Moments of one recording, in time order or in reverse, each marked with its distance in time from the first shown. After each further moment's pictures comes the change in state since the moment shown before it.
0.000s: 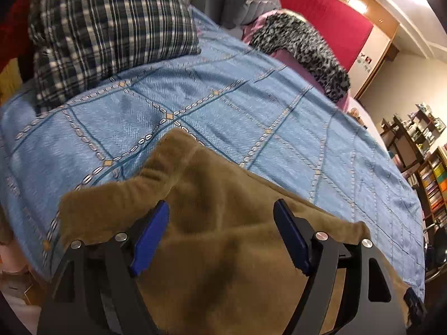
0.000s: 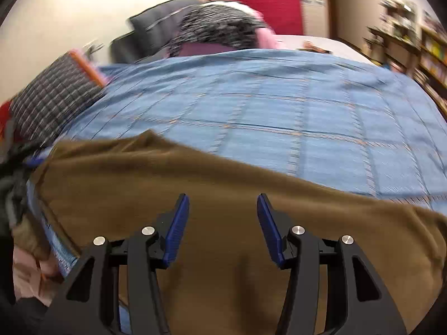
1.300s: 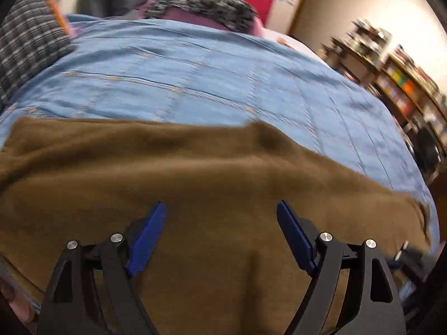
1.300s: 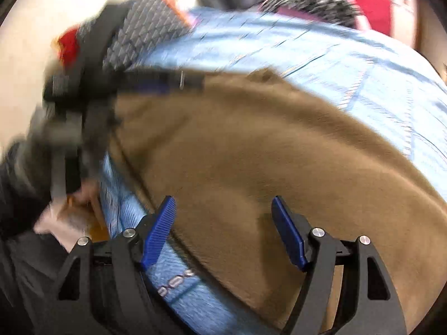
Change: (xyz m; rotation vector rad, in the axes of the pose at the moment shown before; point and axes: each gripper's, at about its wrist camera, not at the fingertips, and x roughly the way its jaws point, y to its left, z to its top) left arm 0.021 -0.185 -0.117 0.420 0.145 -0.209; right arm 0.004 0.045 -0.041 -0.149 0.109 0.270
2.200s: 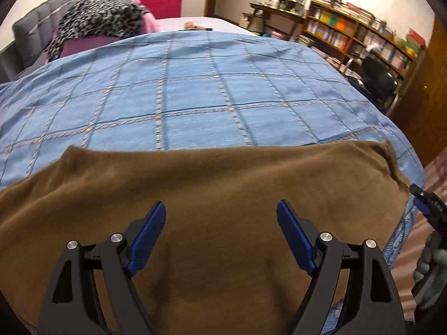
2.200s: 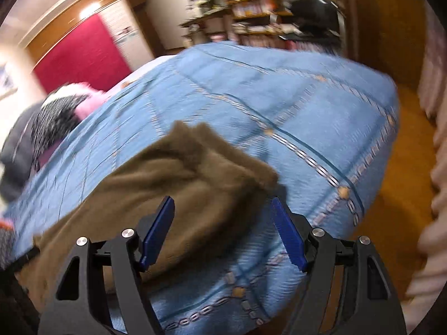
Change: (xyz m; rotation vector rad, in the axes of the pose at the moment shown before) left arm 0.025 -0.202 -0.013 0.353 0.055 -0.177; right arm -0.244 -0.218 -0.215 1.033 -0.406 -0.746
